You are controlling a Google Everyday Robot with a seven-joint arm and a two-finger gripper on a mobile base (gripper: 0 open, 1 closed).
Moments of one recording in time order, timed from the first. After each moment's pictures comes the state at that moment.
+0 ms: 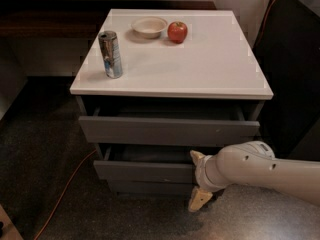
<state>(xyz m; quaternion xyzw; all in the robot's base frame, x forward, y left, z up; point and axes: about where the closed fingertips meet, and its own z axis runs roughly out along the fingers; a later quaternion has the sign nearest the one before) 0.469 -0.124 0.574 -0.65 0.72 0.02 0.23</state>
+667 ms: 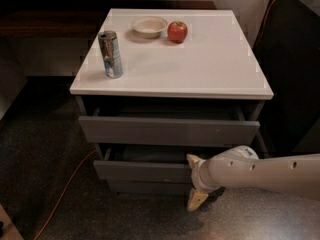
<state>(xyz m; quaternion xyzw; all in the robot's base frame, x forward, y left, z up) 0.492 -0.127 0.514 -0.67 0.71 0.00 0.22</state>
